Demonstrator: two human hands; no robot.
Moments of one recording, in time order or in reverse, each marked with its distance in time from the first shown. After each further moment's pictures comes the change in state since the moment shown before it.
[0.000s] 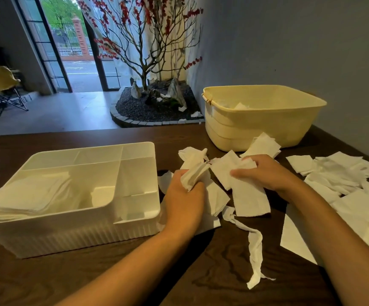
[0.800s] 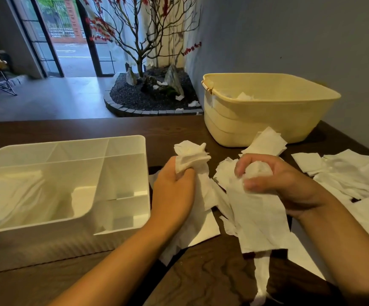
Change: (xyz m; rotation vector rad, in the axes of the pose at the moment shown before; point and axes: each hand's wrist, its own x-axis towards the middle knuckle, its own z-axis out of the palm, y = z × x) left_hand 0.030 -0.006 -0.006 -0.093 -0.040 0.058; right_hand -0.047 -0.025 -0.001 0.569 -0.417 -0.226
